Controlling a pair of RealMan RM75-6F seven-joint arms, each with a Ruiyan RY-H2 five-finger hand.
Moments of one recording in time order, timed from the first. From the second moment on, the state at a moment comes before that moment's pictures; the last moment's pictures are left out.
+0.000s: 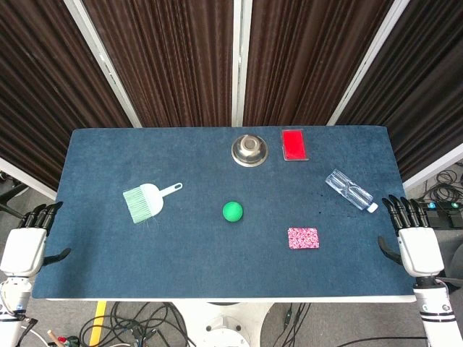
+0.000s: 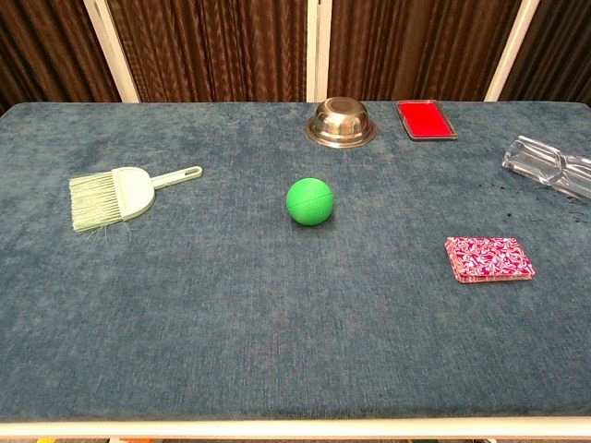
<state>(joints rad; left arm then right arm) -0.12 -1.22 -0.06 -1.52 1.47 1.46 0.09 0.15 -1.26 0.09 -1.40 -1.55 1.49 0.03</state>
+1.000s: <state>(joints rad) -0.11 -1.22 -0.02 -1.41 1.50 1.44 -0.14 0.35 -1.29 0.09 -1.76 -1.23 1.11 -0.64</state>
